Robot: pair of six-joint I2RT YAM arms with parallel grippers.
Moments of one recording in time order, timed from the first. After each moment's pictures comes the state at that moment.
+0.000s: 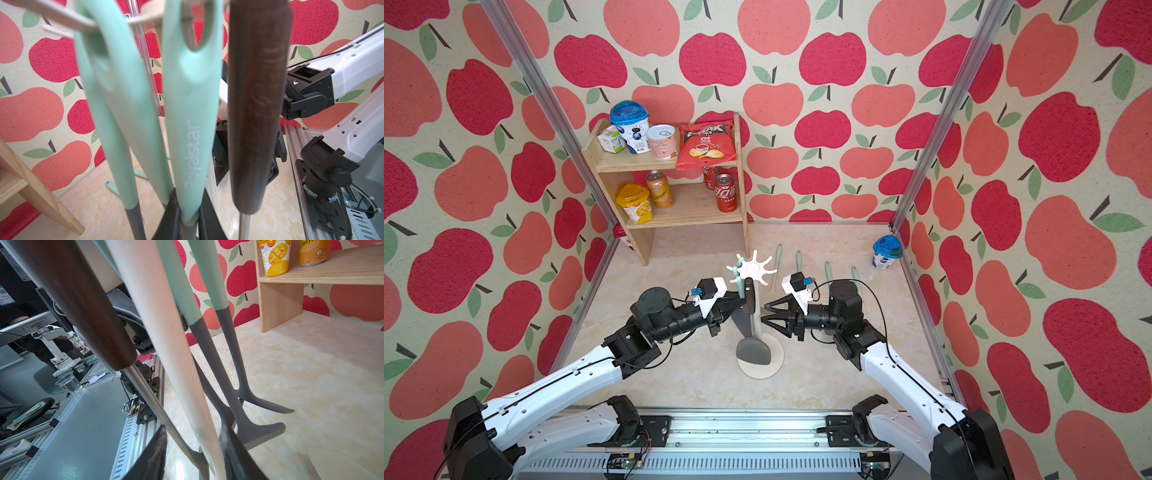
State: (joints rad) left arm -0.81 1.00 0.72 0.23 0.33 0.15; right arm 0.54 1.02 0.58 0.26 -0.98 0.15
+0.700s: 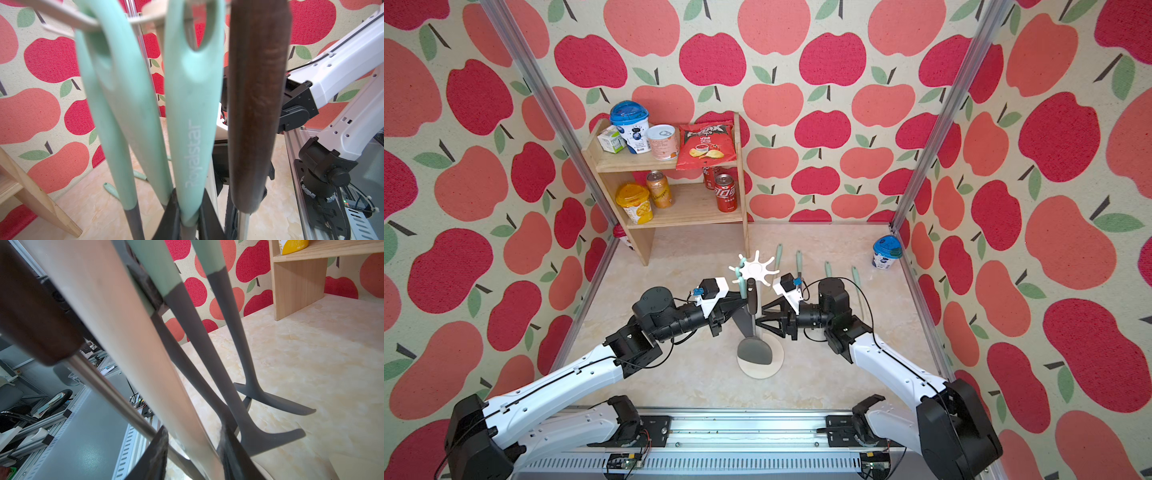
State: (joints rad) left arm -0.82 1.01 0.73 0.23 0.33 0.15; right arm 0.58 1.15 0.58 0.33 -1.02 0.15
